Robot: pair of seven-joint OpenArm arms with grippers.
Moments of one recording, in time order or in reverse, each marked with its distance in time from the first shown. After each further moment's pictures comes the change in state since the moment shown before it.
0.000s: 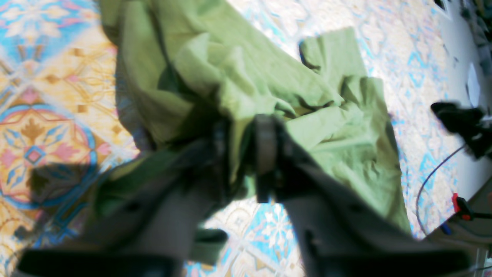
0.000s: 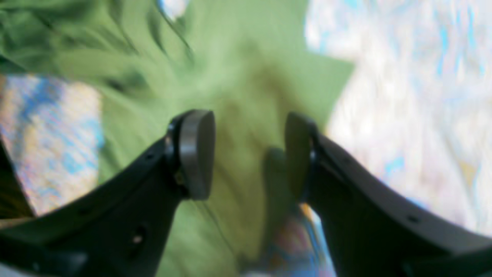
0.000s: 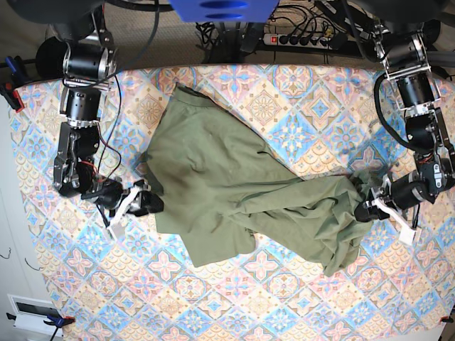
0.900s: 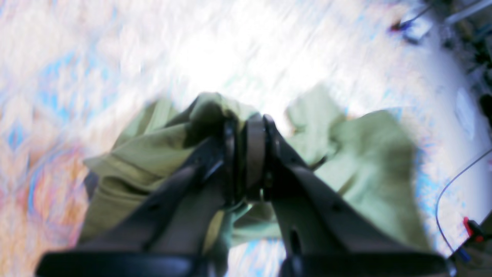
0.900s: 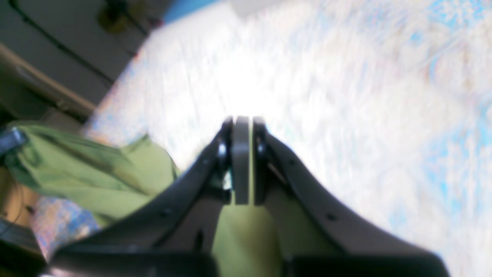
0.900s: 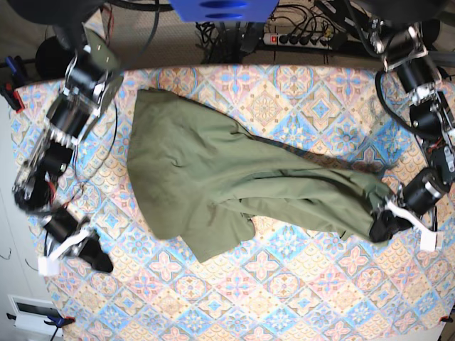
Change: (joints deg) left arm 0.7 2.8 -7.6 13.0 -2.8 0.0 -4.9; right arm 11.8 -1.2 20.0 5.5 13.0 0.1 -5.9
